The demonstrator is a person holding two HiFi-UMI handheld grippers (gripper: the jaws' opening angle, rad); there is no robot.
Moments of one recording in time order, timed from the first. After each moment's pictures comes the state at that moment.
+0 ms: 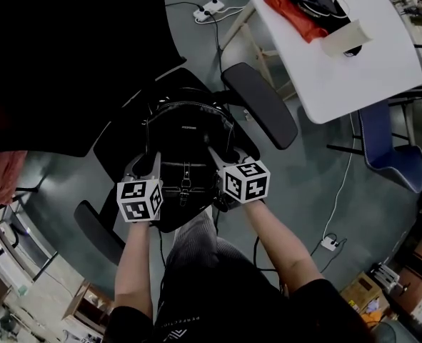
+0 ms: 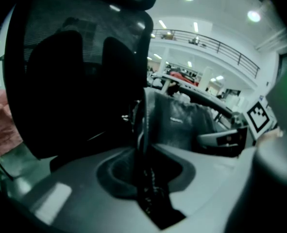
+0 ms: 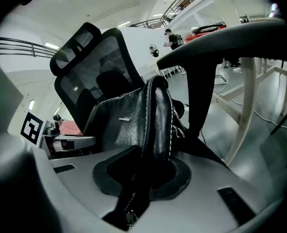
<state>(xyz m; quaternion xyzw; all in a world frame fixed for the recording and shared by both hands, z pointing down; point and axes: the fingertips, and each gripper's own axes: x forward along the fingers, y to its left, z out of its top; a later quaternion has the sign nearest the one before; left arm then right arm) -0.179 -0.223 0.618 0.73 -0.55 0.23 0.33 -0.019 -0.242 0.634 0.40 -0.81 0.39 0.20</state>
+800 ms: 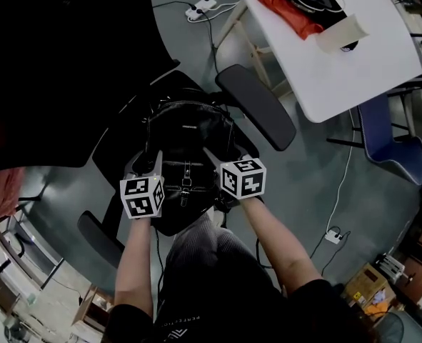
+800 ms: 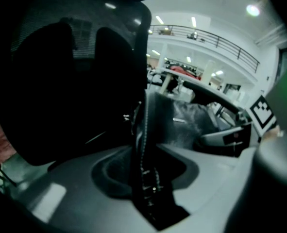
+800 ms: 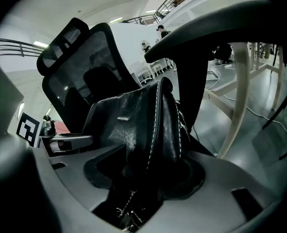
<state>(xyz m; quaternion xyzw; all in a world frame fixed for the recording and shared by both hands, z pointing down) -0.176 -0.245 0.634 0.73 -0.54 0.26 0.32 -0.010 -0.253 0.650 0.43 -0.78 0.41 0.22</state>
